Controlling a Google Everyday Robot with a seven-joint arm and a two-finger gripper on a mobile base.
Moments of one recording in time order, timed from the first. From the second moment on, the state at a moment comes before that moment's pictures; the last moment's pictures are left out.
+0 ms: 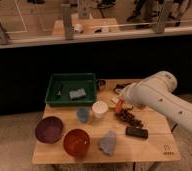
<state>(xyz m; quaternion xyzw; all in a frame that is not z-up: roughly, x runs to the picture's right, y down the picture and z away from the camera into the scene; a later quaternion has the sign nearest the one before) 0.132 0.039 0.687 -0.01 -0.14 -0.47 0.87</state>
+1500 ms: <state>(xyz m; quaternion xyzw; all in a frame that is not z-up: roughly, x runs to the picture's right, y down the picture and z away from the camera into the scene) 0.077 0.015 0.679 0.02 -0.14 -0.54 0.83</state>
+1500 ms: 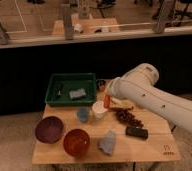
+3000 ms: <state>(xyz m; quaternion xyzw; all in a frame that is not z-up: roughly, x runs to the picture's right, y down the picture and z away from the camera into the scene) -0.070 0.026 0.722 0.22 -0.27 -0.61 0.71</state>
